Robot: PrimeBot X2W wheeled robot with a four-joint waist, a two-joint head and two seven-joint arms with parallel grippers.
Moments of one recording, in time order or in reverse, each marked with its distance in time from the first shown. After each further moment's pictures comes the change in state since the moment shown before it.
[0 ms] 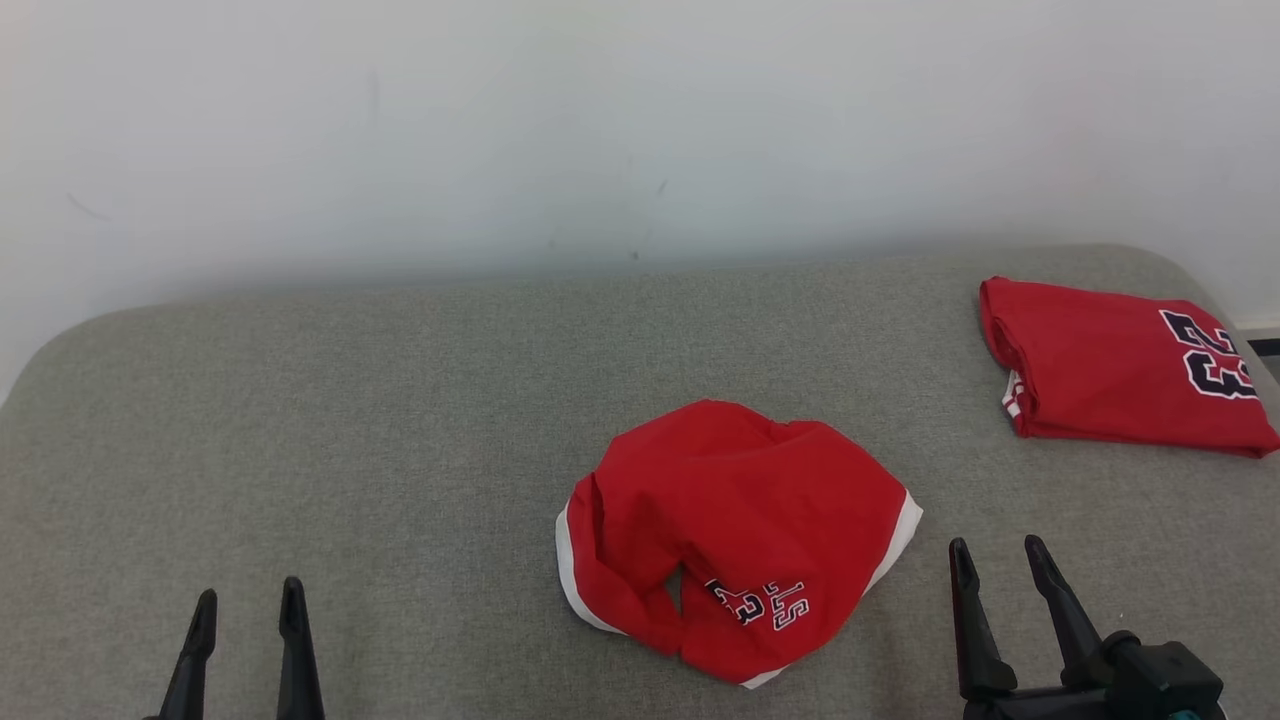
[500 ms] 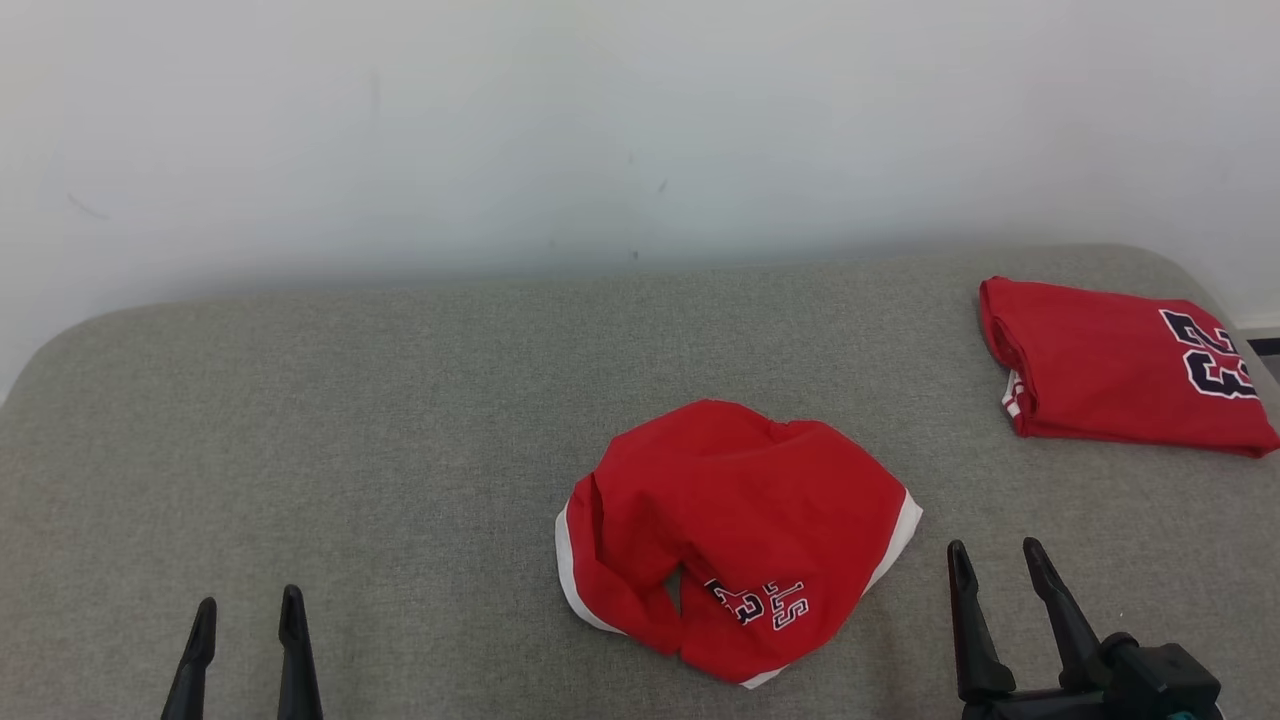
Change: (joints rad) left arm 0.002 -0.048 0.052 0.026 0.054 -0.051 0.000; right arm 0.000 0.000 0.002 0.009 0.002 0.000 -0.003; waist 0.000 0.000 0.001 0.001
